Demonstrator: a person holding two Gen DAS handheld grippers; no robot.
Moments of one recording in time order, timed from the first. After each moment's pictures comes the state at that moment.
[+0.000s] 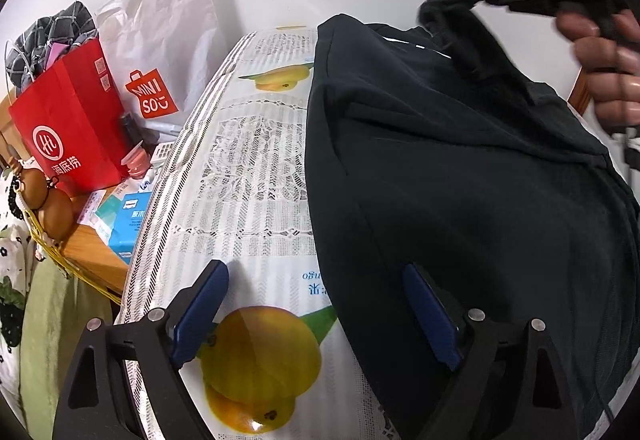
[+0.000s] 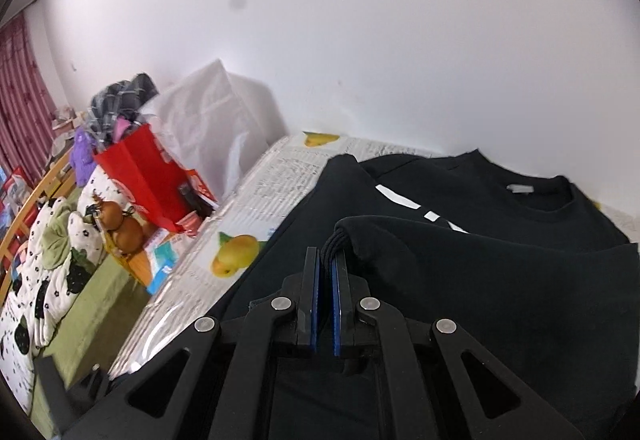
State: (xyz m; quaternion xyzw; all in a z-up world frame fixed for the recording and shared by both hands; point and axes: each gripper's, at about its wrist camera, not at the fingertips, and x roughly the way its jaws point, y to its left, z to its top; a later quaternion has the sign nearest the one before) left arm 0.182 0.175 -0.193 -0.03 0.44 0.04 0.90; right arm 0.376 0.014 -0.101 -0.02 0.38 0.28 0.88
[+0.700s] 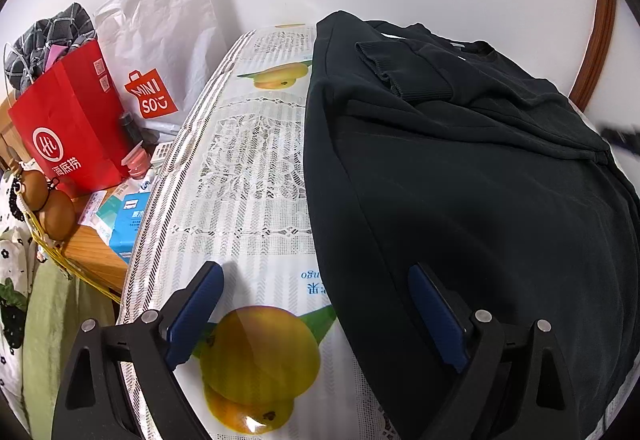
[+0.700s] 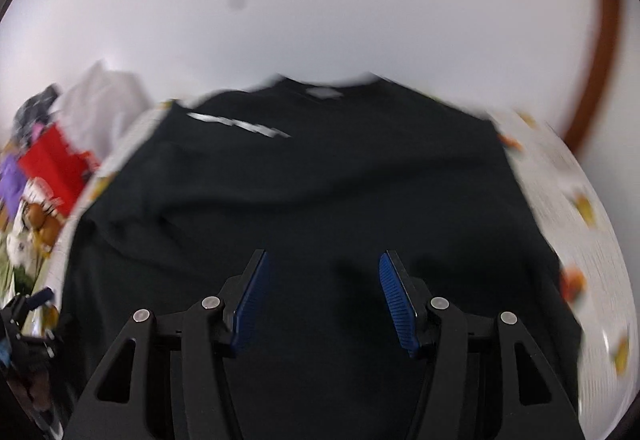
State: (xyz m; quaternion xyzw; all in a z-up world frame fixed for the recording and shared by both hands) left arm 0.183 0.172 -0.193 -0.02 0.44 0.04 0.90; right arm 0.273 -0.206 -0.151 0.02 0.41 0.07 0.91
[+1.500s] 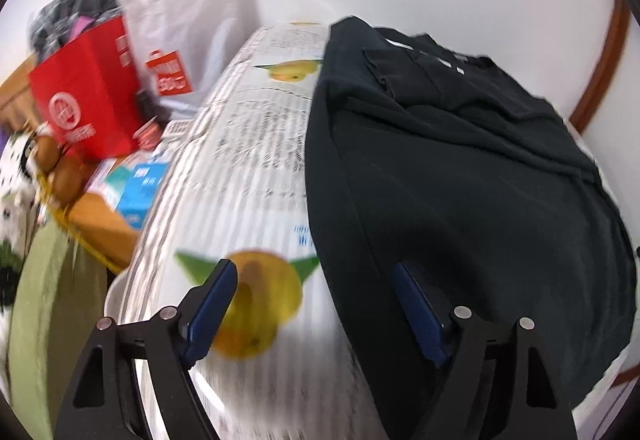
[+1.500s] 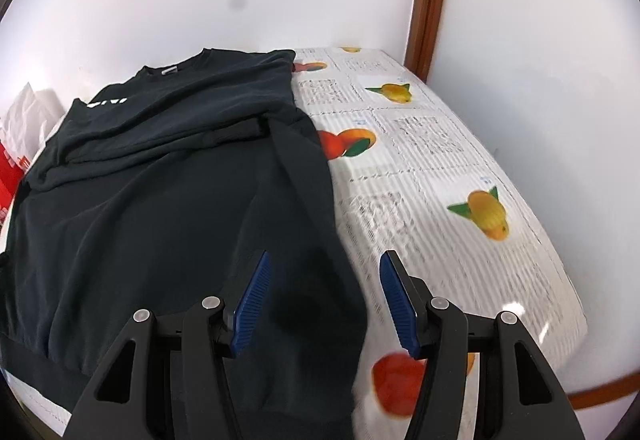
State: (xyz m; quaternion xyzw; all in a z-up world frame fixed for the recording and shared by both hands) left arm 0.143 0.167 -0.173 -0.08 0.44 0.06 0.89; right arm 0.162 -0.369 -0.177 0.04 0.41 -0.04 0.91
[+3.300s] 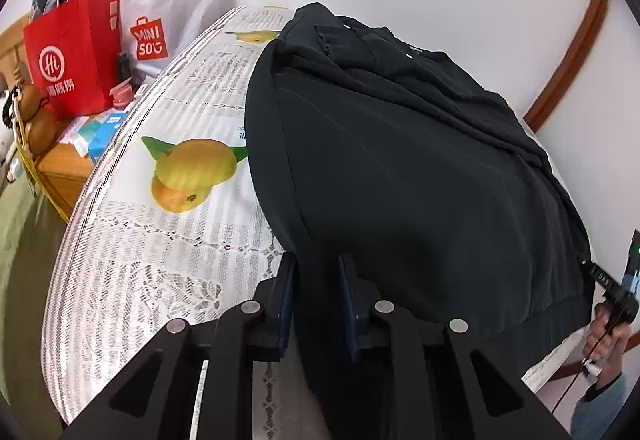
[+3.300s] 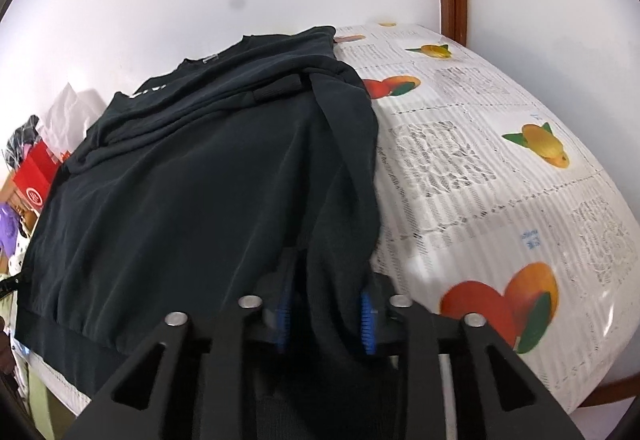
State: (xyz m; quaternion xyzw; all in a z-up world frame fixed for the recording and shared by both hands) left arm 0.083 0.134 -0.183 -0.14 0.44 0.00 0.89; right arm 0.125 -0.346 -0.225 0.09 0.40 0.02 0.91
